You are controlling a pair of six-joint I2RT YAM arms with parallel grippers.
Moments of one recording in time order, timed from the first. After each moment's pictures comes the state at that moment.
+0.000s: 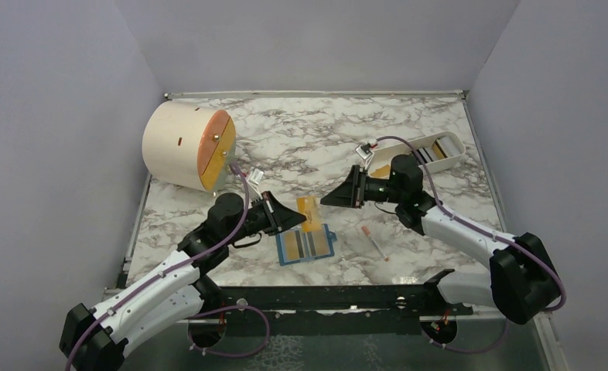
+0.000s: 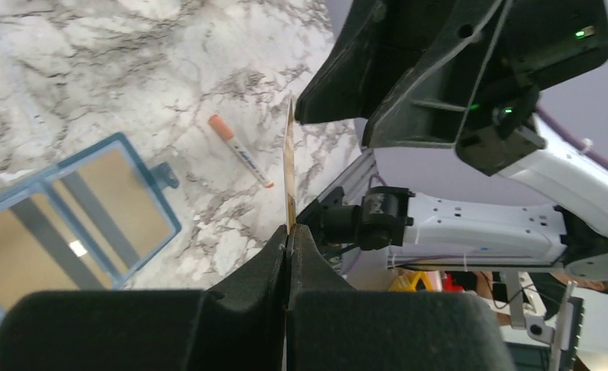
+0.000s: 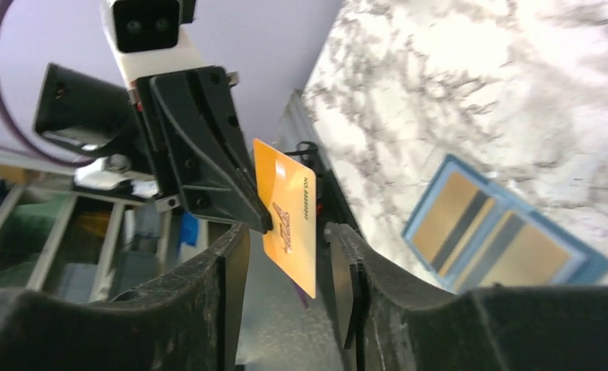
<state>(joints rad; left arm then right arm) -0.72 0.74 0.45 0.06 0.30 -1.04 0.53 1.25 0.60 0.49 -0.85 0.98</state>
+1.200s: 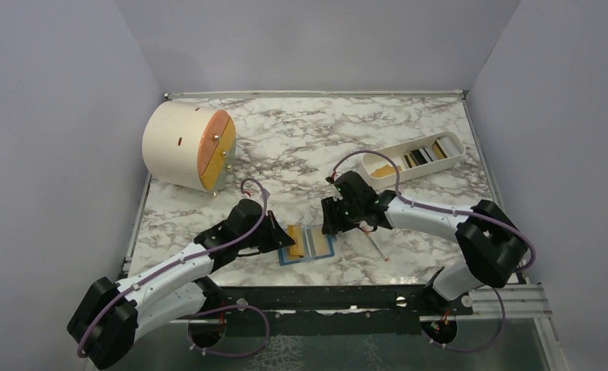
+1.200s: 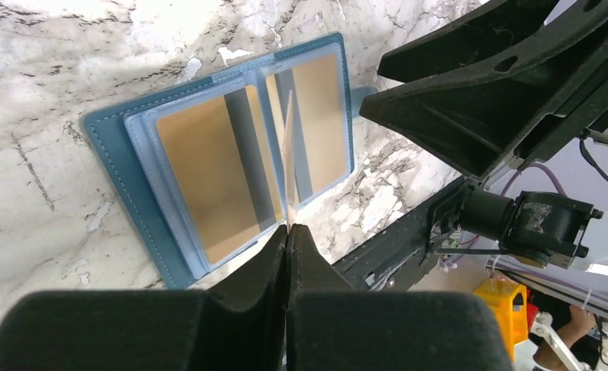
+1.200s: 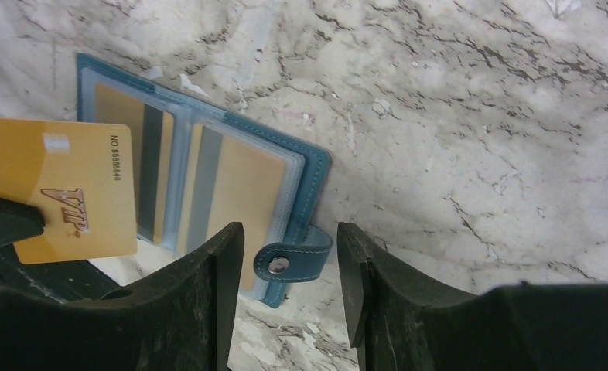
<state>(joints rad) -0.71 0.91 0.36 -0.15 0.23 -0.98 0.80 1.52 0.81 -0.23 -0.15 0.44</state>
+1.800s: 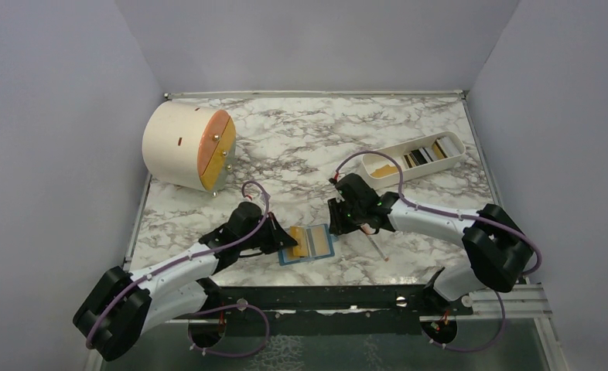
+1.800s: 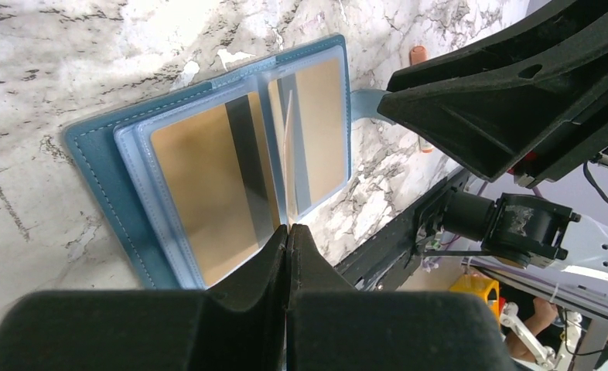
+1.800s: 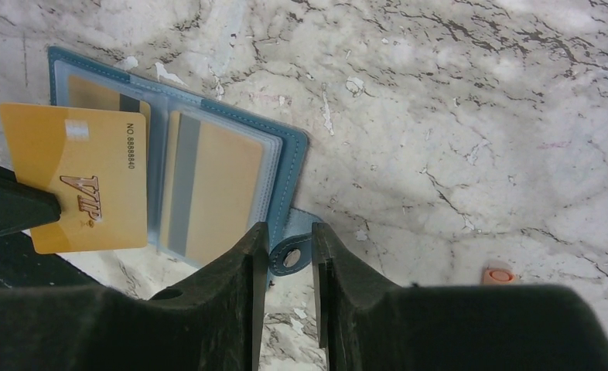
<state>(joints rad) -0.68 0.99 0.28 0.05 0.29 -1.03 0.82 1.49 0.80 -0.28 -0.06 0.44</state>
